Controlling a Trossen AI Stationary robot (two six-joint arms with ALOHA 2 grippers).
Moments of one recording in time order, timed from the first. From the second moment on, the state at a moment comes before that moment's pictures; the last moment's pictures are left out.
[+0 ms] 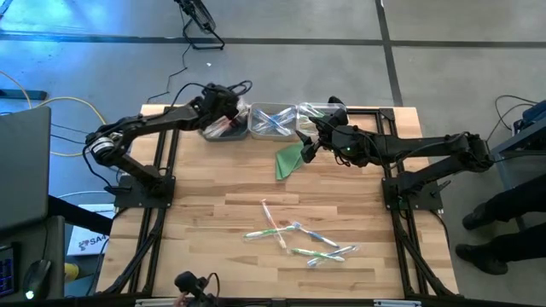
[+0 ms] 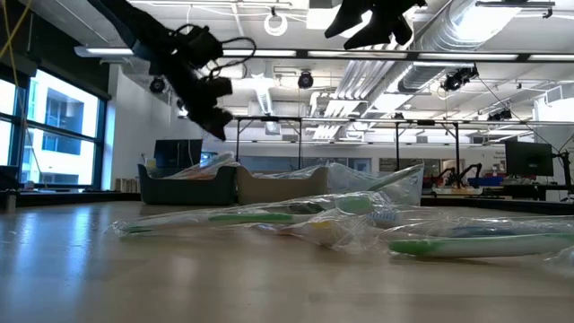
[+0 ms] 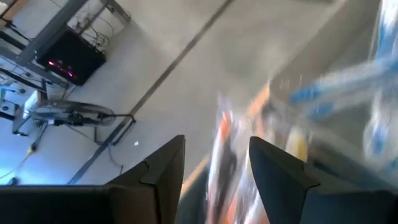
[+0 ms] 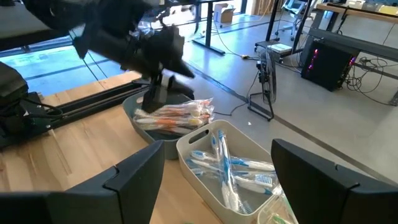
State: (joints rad) left arm 0.69 1.45 0.94 -0.06 -0.41 0.30; right arm -0.05 1.27 1.05 -0.12 0.64 0.22
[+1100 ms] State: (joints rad) left arm 0.34 1.45 1.19 -0.24 -0.10 0.07; right arm -0.05 1.27 1.05 -0.12 0.60 0.27
